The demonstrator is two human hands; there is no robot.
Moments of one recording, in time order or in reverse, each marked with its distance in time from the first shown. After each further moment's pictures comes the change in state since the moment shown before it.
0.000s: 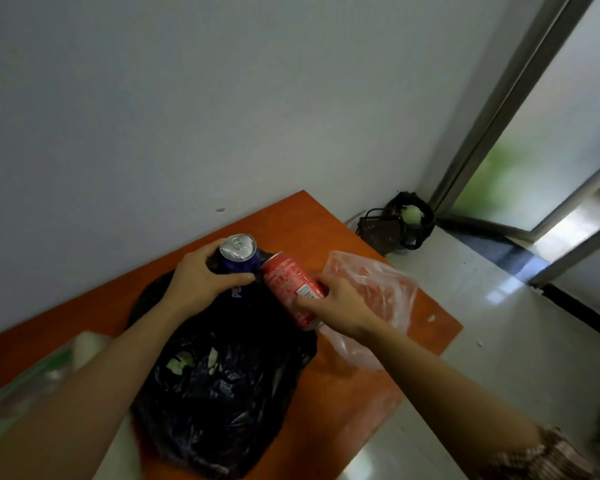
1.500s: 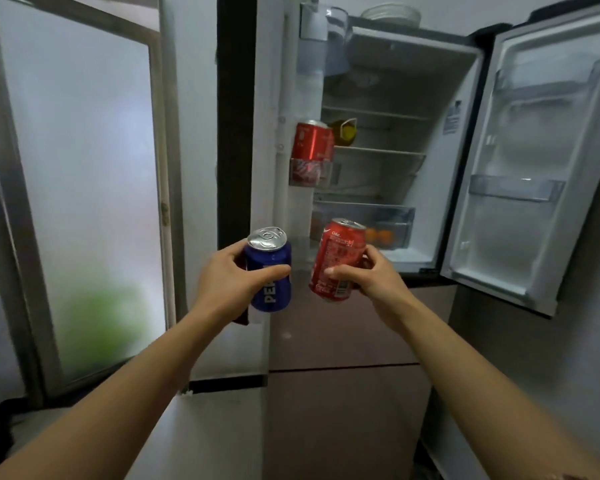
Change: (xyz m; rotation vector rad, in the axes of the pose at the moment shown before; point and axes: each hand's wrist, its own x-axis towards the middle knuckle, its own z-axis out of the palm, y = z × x) left_hand -0.285 0.655 0.771 -0.416 -0.616 0.785; right_hand -0.697 0.298 -0.668 0.286 1.387 -0.127
